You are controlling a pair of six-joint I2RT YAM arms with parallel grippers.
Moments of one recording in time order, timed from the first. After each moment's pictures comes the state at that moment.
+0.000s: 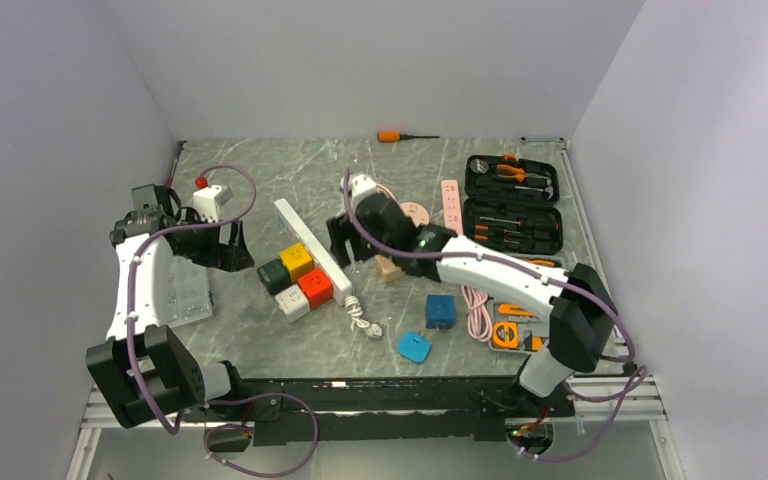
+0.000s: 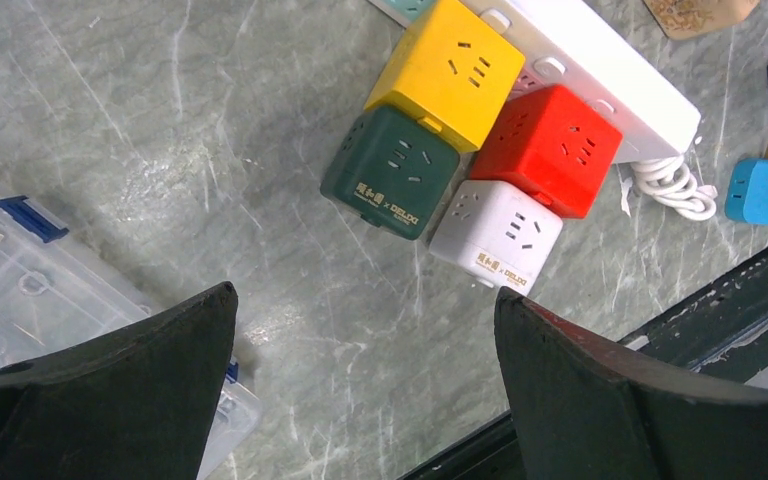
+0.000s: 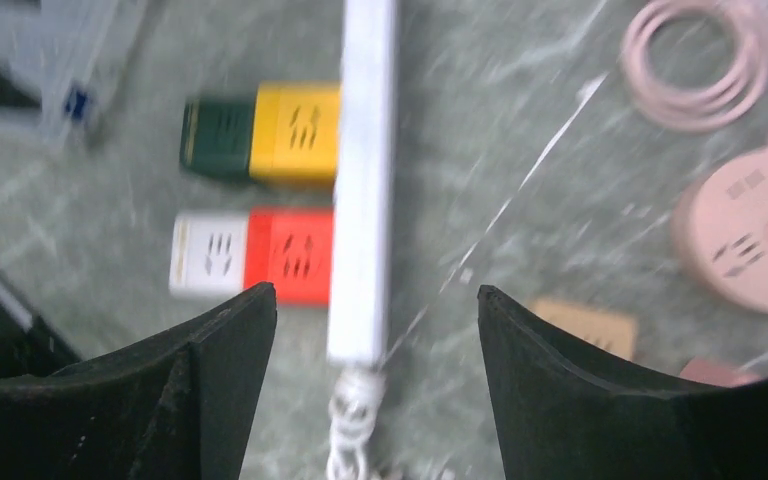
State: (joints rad) left arm 0.33 1.27 1.09 -0.96 0.63 0.50; right arm 0.99 1.59 1.24 -0.25 0.15 0.32
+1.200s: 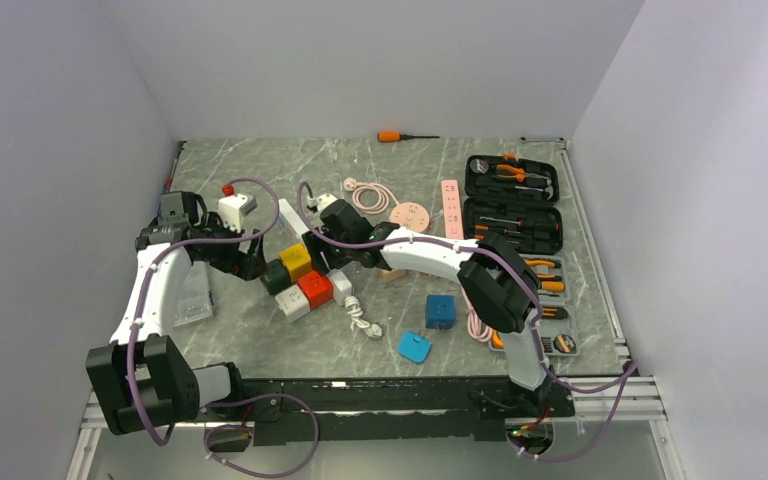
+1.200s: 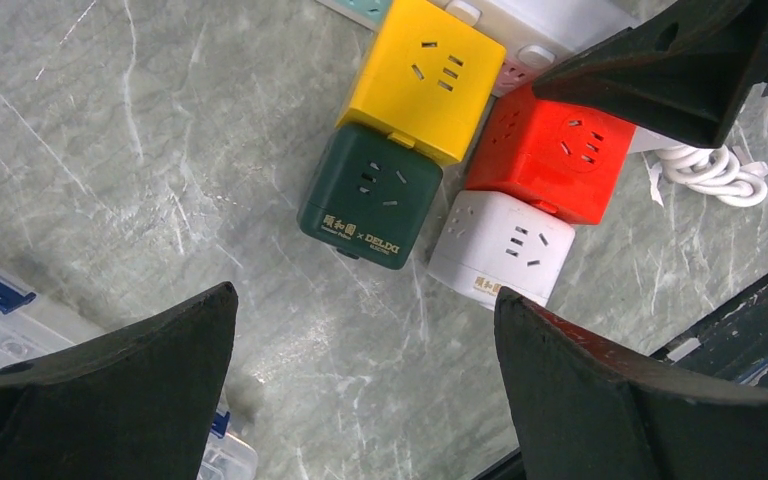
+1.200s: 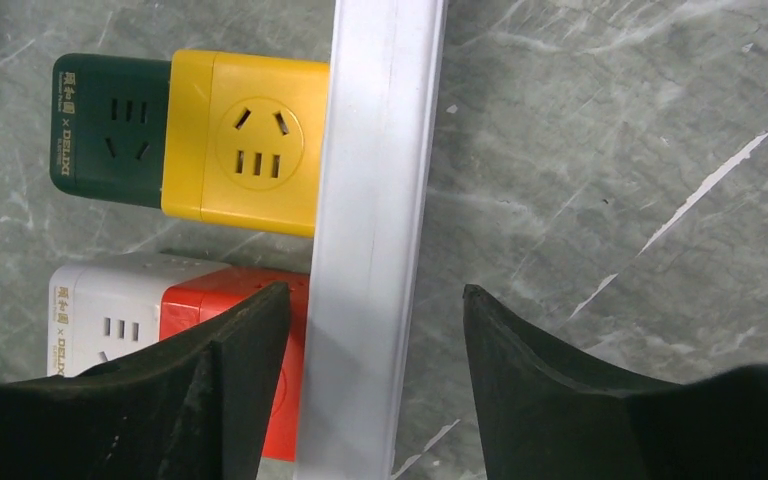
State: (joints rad) left arm 0.19 1.22 0.97 -0.83 0.57 0.50; right arm 0.93 2.03 1.48 -0.18 -0.02 0.29
